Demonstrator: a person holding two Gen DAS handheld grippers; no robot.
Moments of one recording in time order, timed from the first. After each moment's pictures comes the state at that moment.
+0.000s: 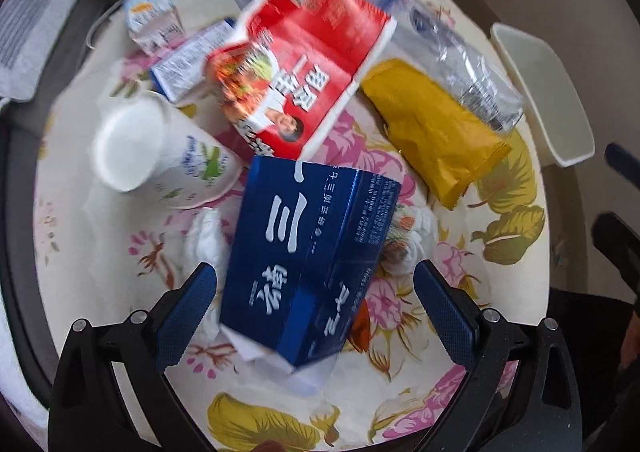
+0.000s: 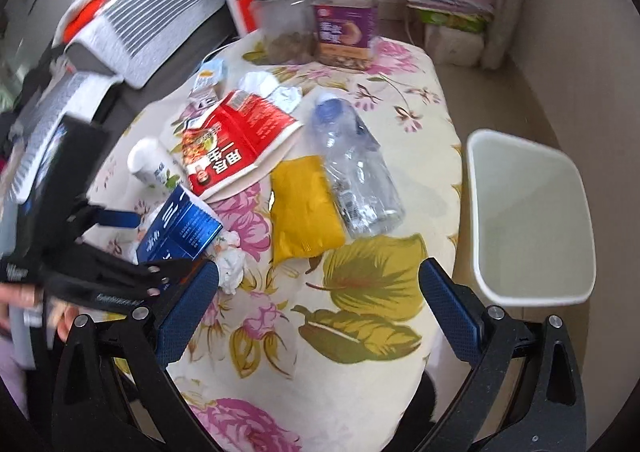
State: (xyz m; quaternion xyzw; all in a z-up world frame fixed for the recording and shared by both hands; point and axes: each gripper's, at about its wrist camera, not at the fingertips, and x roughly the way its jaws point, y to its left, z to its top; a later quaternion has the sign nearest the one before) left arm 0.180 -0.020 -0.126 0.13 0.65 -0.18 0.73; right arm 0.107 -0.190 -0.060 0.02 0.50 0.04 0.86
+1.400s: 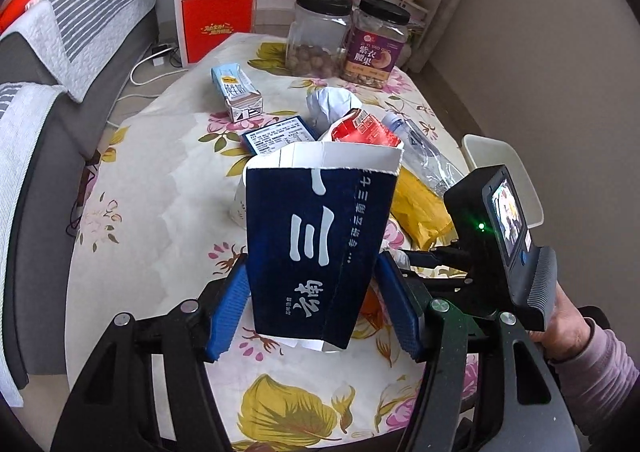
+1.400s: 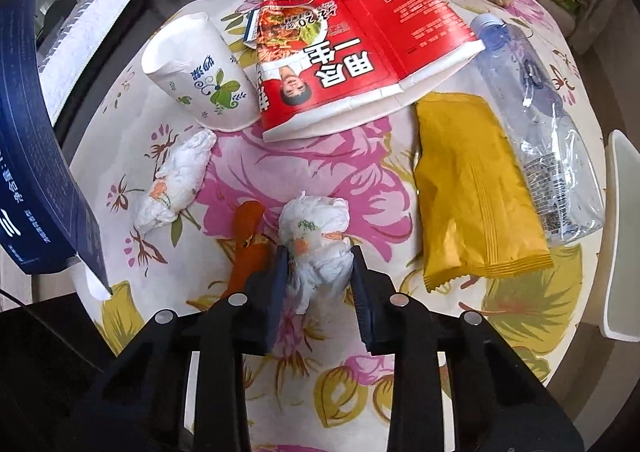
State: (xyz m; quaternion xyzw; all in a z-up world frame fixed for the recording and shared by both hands) left arm 0.129 0.079 -0.027 0.01 0.51 -0.19 0.84; right arm 0.166 -0.084 -0.144 -0.01 0.61 0.13 0.78
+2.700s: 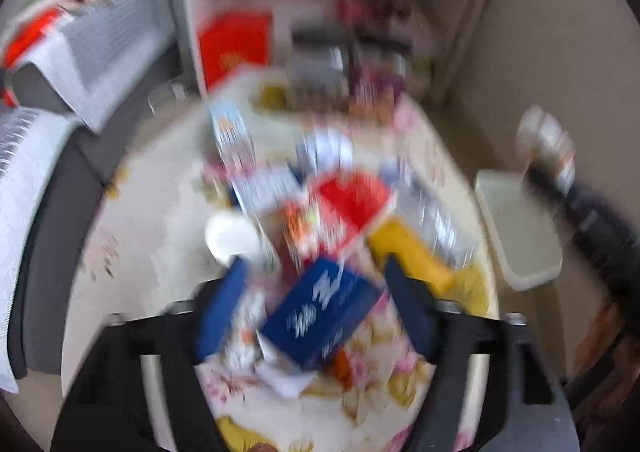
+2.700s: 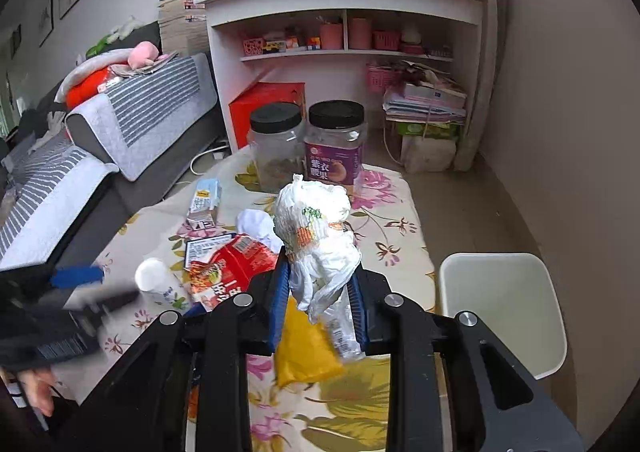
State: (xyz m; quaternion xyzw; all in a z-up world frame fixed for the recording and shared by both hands) left arm 0.154 0.012 -0.018 0.02 0.49 -0.14 0.86; right arm 0.123 -0.186 0.011 0.02 0.33 -0.01 0.94
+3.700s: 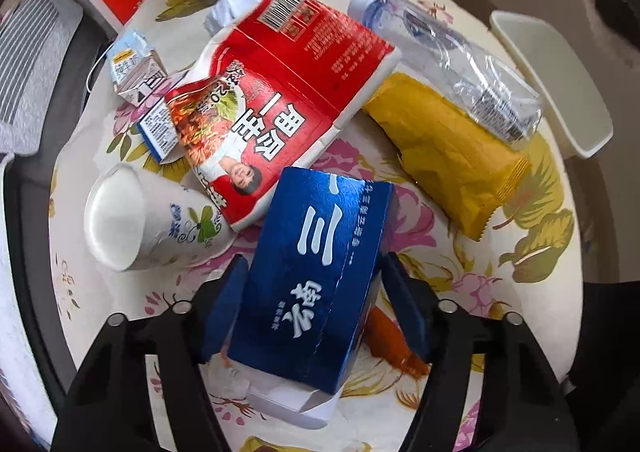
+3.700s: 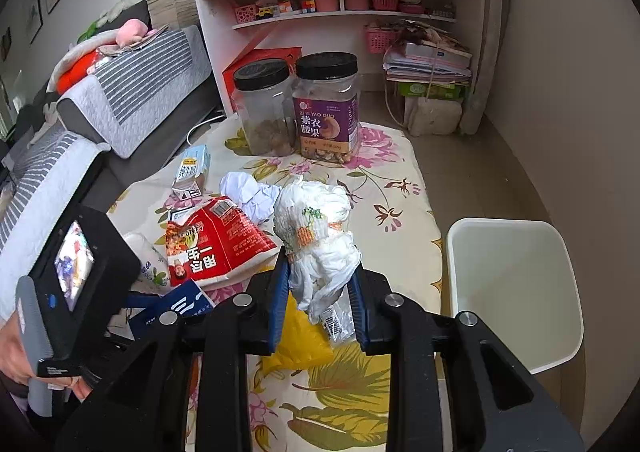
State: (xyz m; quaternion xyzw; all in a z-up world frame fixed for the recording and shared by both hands) left arm 0.193 -0.034 -0.123 0.18 0.59 -0.19 0.76; right arm 0.138 -0.200 -0.025 0.04 0.38 0.00 0.92
